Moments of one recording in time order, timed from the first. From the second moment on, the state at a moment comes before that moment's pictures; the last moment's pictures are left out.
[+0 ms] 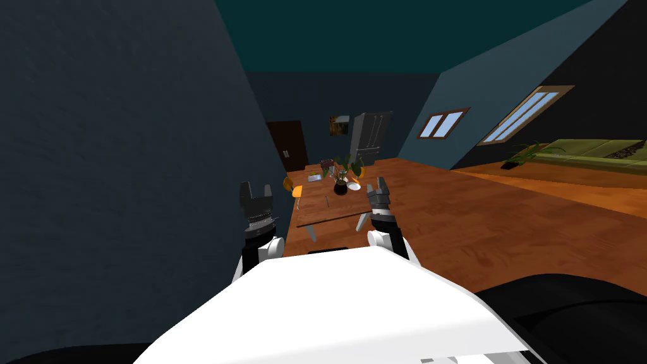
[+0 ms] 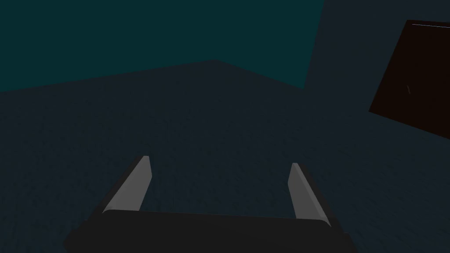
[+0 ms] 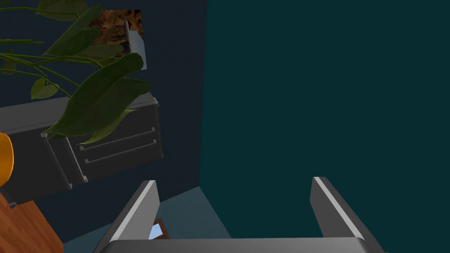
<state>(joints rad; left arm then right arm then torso) 0.45 -0.04 -0.03 -2.29 -0.03 -0.55 0.05 0.50 0.04 -0.01 -2.22 -0.04 -0.40 0.01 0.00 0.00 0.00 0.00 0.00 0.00</state>
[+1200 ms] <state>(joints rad) 0.45 -0.04 -0.03 -2.29 -0.03 -0.55 0.05 0.36 -0.29 0.01 -2.12 -0.12 -0.34 0.07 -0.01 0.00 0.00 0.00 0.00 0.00</state>
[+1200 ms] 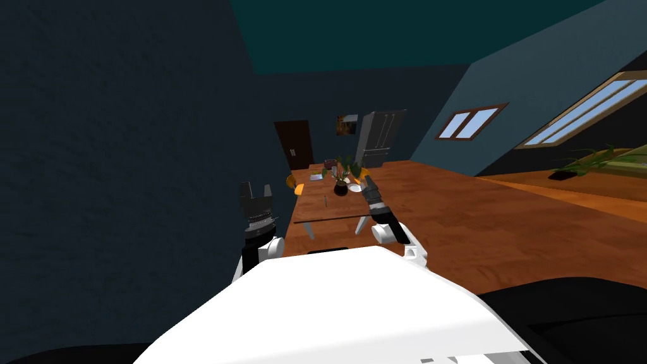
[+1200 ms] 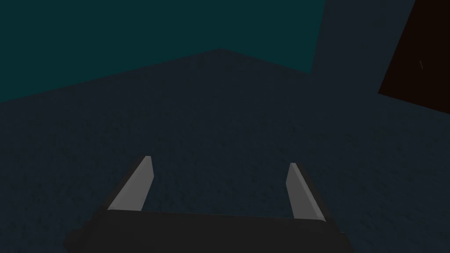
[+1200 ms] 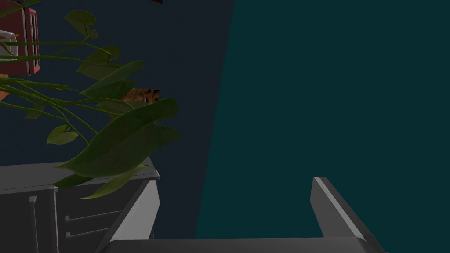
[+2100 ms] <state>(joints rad) 0.45 -0.04 -0.03 -2.29 -0.03 -0.55 0.05 0.21 -0.55 0.14 -1.95 -0.31 -0.21 0.17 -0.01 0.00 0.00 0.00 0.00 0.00</state>
